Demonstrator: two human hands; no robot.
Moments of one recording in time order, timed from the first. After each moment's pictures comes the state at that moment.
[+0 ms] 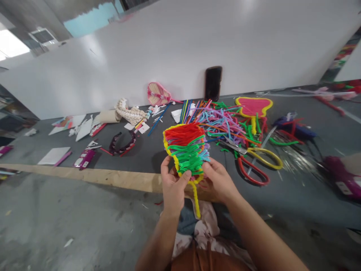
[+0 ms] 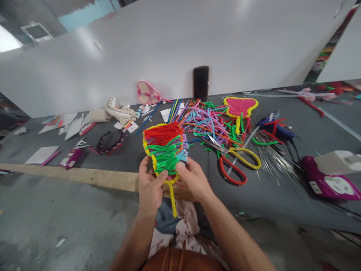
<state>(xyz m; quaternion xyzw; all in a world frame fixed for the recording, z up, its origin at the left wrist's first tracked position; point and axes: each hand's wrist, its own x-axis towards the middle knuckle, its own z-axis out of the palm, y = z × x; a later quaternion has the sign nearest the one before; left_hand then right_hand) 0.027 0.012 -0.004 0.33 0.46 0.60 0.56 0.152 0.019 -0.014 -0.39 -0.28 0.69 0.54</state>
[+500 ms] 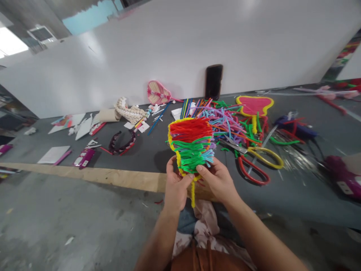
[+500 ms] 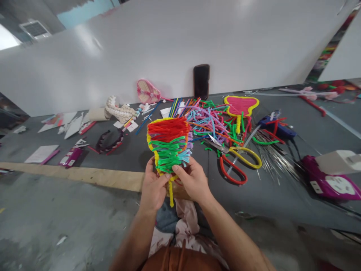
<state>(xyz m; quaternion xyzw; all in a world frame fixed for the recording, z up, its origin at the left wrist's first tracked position) 0.032 0.014 0.001 0.30 0.44 0.57 0.62 0.149 0.017 -0.017 -0.41 -0.36 0.59 0.60</state>
